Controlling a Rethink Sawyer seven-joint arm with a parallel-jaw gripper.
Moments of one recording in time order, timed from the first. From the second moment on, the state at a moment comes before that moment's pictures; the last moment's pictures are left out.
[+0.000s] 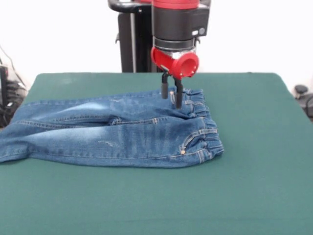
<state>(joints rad) -0.27 -0.71 0.06 1.85 -0.10 0.28 2.69</state>
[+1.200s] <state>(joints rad) -0.27 -0.70 0.07 1.83 -0.13 0.28 2.69</state>
